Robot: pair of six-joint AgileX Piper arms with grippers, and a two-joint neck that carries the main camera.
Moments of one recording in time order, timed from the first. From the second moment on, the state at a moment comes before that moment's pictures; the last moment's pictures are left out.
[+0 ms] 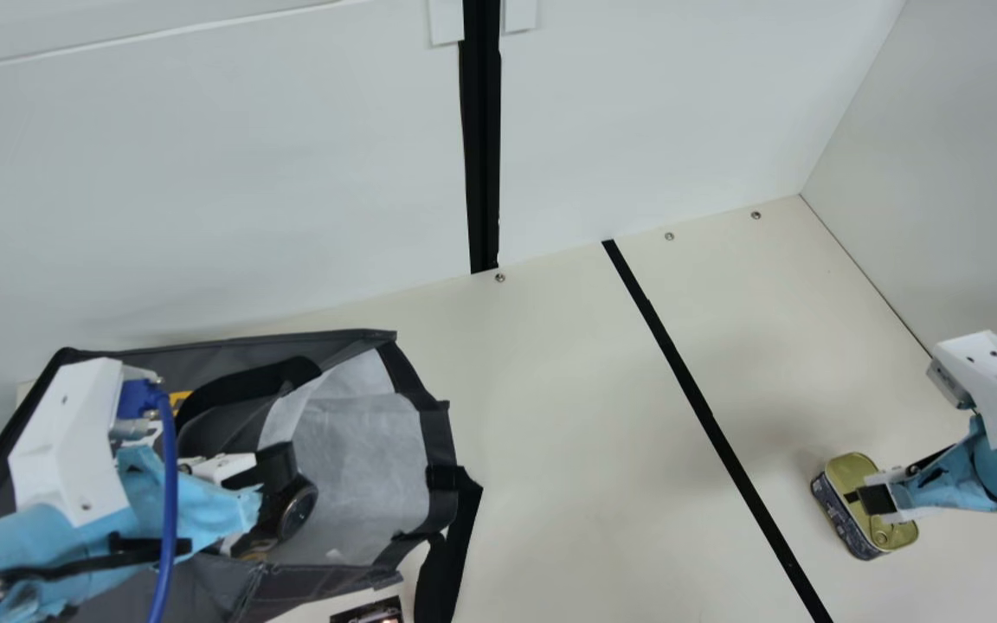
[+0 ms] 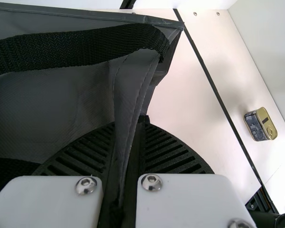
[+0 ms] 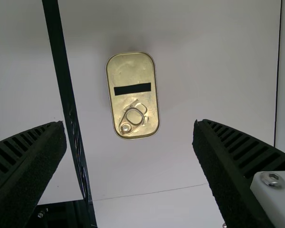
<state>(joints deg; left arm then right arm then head) -23.5 80.2 -72.0 -34.6 47.5 9.0 -53.6 75.1 -65.2 7.8 69.8 -50.5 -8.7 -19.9</state>
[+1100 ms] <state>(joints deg) -23.5 80.2 -72.0 -34.6 47.5 9.0 -53.8 83.8 -64.5 9.1 69.8 -54.3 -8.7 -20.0</state>
